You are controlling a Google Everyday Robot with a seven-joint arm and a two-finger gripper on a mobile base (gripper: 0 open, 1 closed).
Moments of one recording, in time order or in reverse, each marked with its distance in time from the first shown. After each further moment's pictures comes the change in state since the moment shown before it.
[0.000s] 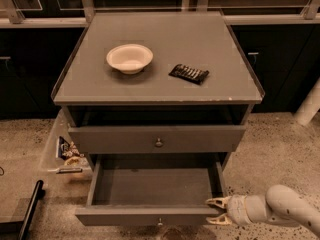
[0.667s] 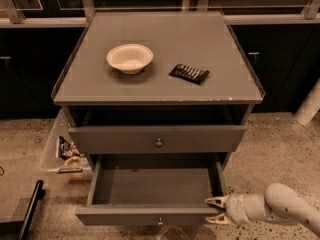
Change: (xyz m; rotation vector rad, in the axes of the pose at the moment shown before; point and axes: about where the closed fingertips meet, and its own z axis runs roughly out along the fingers) arm 0.001 -0.006 0.003 -0.004 -0.003 0.001
